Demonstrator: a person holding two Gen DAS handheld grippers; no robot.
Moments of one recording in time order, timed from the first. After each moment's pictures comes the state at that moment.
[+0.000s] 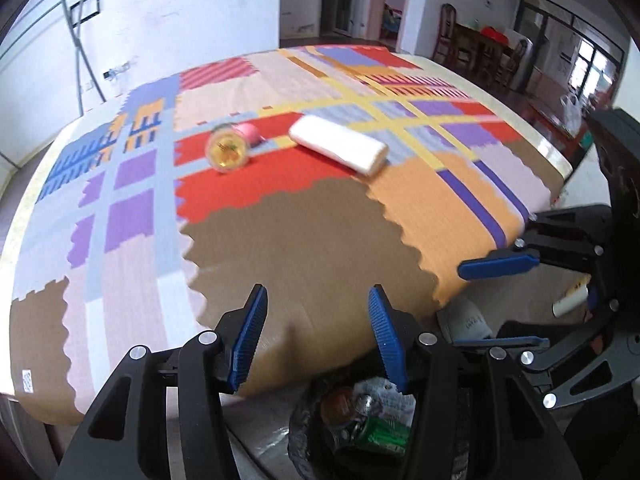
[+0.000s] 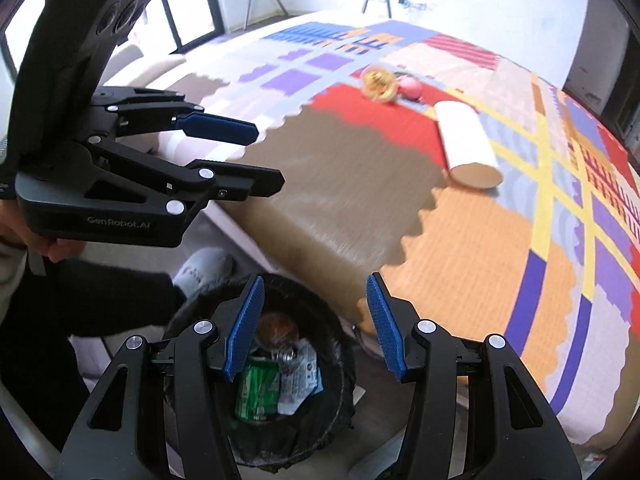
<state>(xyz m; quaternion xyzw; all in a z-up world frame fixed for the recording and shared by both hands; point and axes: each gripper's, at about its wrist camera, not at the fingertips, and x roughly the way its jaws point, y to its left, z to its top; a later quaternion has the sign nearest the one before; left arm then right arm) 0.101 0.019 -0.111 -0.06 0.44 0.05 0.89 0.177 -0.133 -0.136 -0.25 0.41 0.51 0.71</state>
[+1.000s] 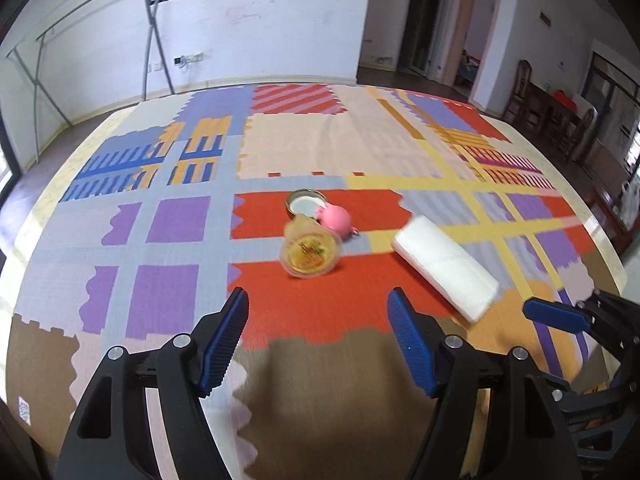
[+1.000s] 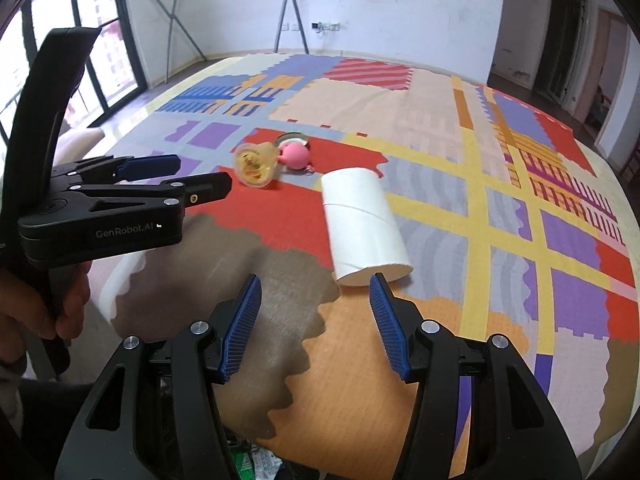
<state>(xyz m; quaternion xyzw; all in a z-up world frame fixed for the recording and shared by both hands) 0.190 0.094 -0.107 -0.13 0.39 0.17 0.89 0.271 -0.094 -0.127 -0.18 0.39 0.41 0.80</state>
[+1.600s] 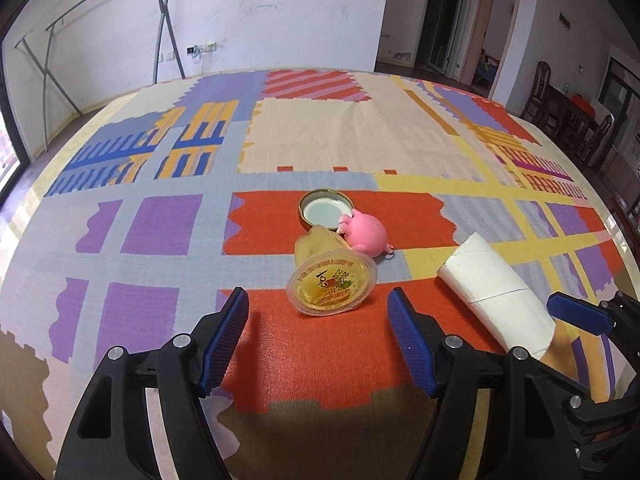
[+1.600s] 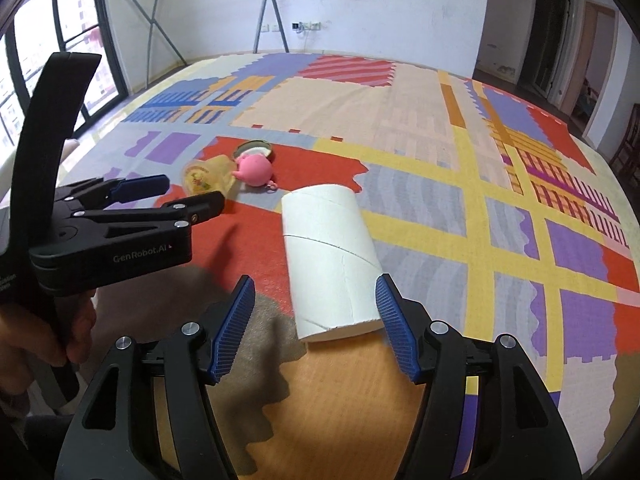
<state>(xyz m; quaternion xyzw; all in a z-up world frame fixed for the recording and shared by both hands) 0.233 0.116 -0.143 -0.14 0.41 0.20 0.88 0.310 -0.068 -0.148 -0.18 0.39 0.38 0.82</state>
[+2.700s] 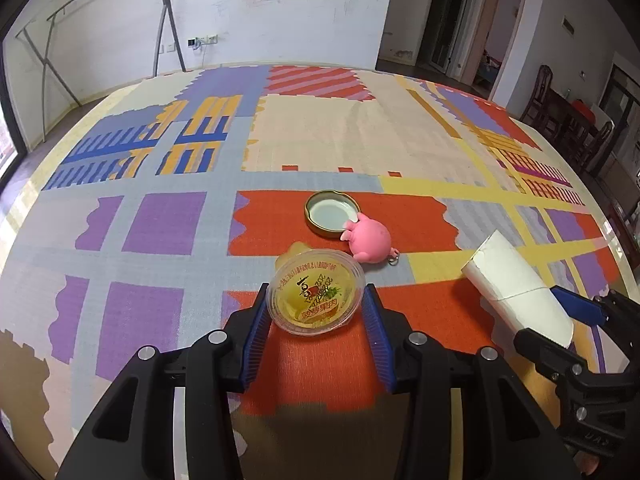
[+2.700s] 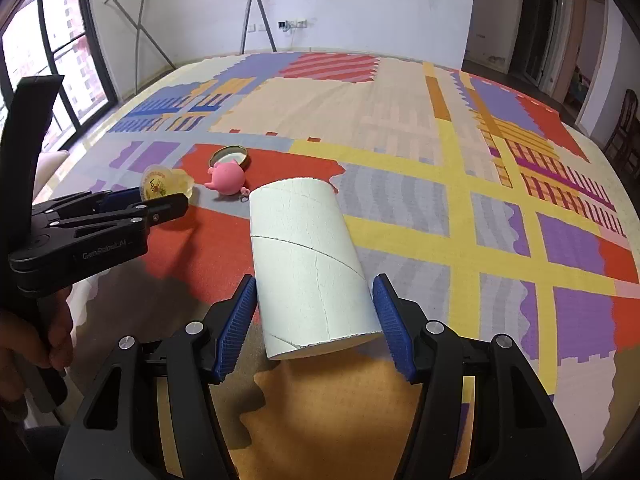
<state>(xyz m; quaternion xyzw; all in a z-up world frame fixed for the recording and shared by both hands) 0.230 0.124 -0.137 -0.15 0.41 0.19 0.88 0.326 -0.076 -0.146 -0.17 0.40 0.37 0.82</state>
